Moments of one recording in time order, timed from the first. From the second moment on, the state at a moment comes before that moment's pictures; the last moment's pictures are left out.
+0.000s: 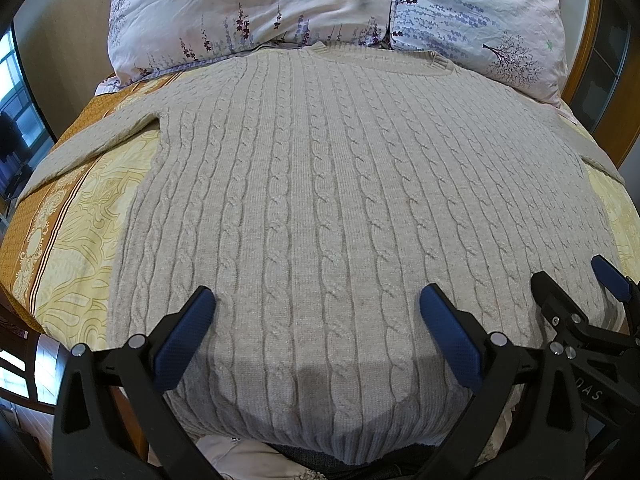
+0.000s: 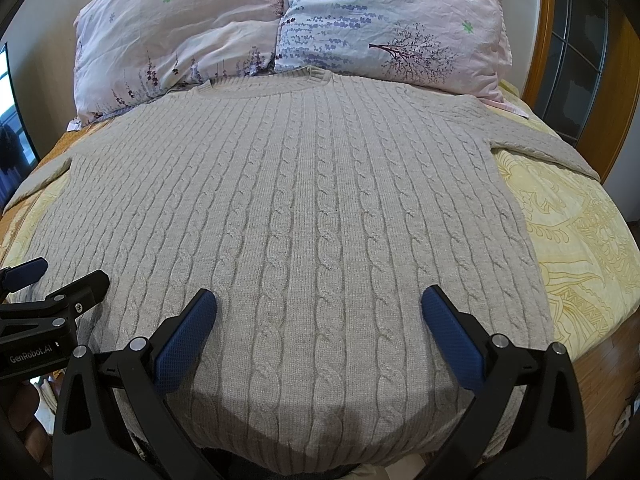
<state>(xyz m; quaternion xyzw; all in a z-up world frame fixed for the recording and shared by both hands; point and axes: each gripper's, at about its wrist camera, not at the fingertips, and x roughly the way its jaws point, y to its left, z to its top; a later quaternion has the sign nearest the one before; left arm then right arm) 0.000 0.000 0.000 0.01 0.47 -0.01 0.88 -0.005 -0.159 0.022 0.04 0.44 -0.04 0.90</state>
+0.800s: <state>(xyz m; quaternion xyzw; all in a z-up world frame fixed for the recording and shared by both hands) 0.011 0.001 0.001 0.02 0.45 -0.02 0.89 0.011 -0.195 0.032 0.06 0.41 0.03 0.91</state>
